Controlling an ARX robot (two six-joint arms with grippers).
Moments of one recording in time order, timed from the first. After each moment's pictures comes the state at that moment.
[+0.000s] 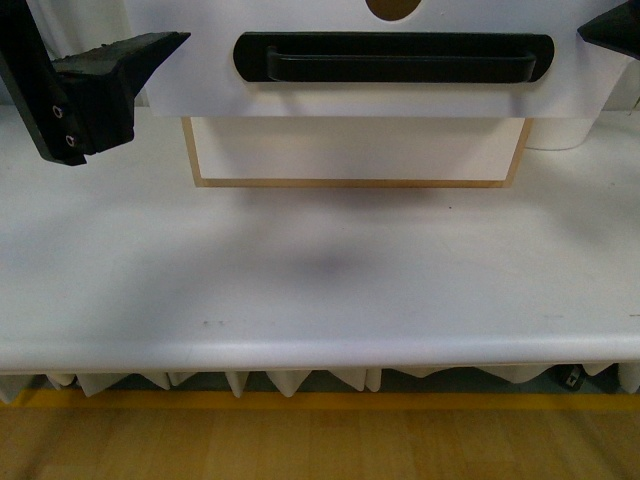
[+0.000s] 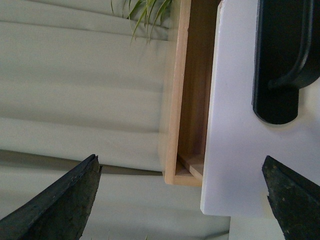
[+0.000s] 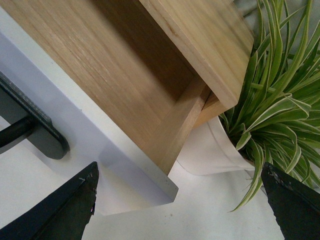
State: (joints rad) left arm -0.28 1.40 0.64 0.84 0.21 1.51; right arm 0.12 1.46 1.03 0.12 -0.17 -0.82
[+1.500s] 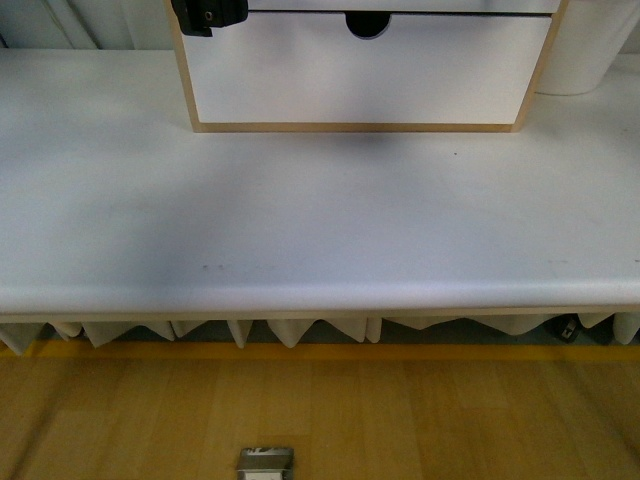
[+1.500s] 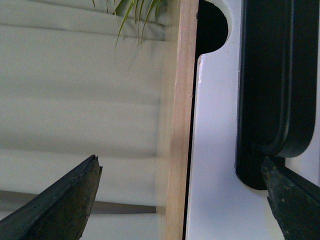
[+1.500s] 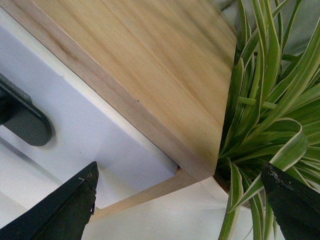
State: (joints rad) left arm -0.29 1.81 1.08 0.82 0.20 1.53; right arm 0.08 1.81 1.35 0.22 -0.13 -0.76
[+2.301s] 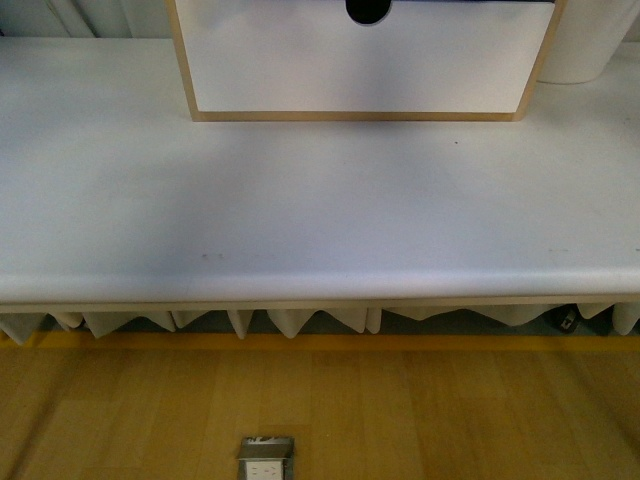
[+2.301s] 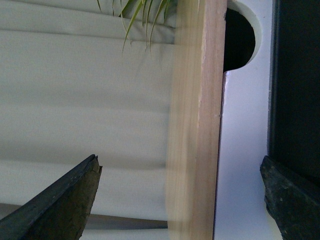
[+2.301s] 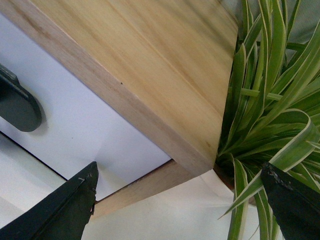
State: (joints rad) left arm -0.29 1.88 1.20 0.79 0.19 1.54; right arm 0.07 1.84 1.36 0.23 -0.15 -0.73
